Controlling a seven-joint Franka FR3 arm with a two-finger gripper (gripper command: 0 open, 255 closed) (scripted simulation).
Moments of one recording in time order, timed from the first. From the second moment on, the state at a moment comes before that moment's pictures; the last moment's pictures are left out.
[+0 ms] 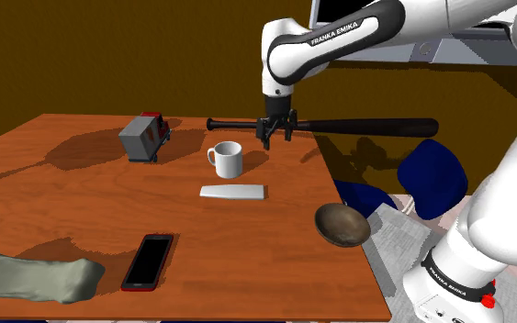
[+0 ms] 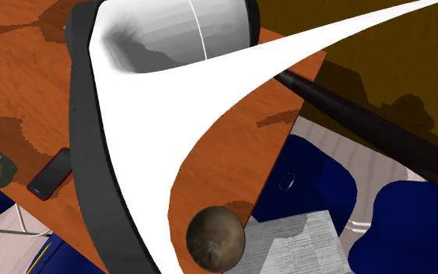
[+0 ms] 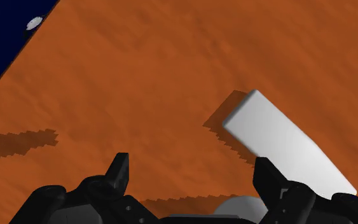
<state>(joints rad) 0.04 0.04 0.16 -1.99 0.01 1.94 0.23</state>
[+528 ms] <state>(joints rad) 0.07 0.33 0.17 -1.70 -0.04 1.97 0.30</state>
